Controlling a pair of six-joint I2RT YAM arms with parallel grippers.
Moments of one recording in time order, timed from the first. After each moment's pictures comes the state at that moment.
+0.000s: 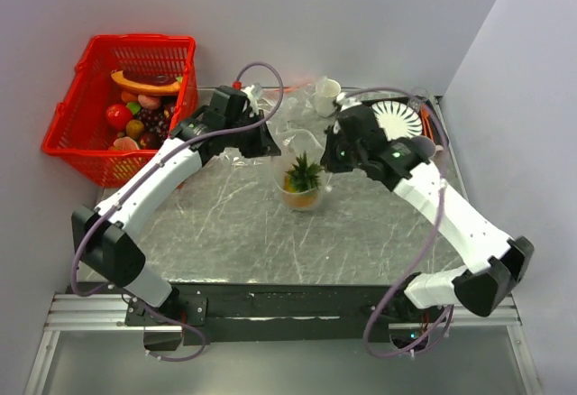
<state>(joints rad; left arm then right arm) -0.55 1.54 1.53 -0.64 0.28 -0.65 0.64 1.33 1.42 -0.81 0.11 0.45</state>
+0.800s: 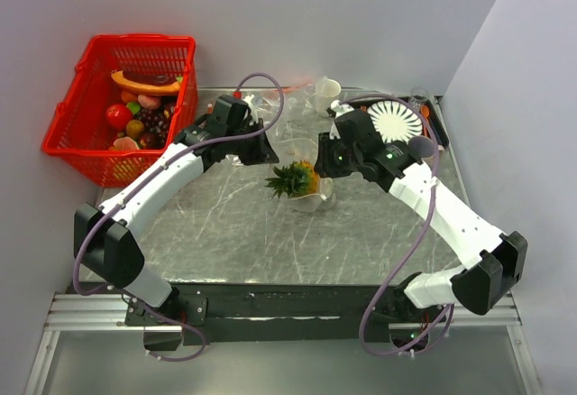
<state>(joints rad) -0.55 1.54 1.43 -0.58 0.27 -0.65 0.61 1.34 1.34 -0.74 0.02 0.40</state>
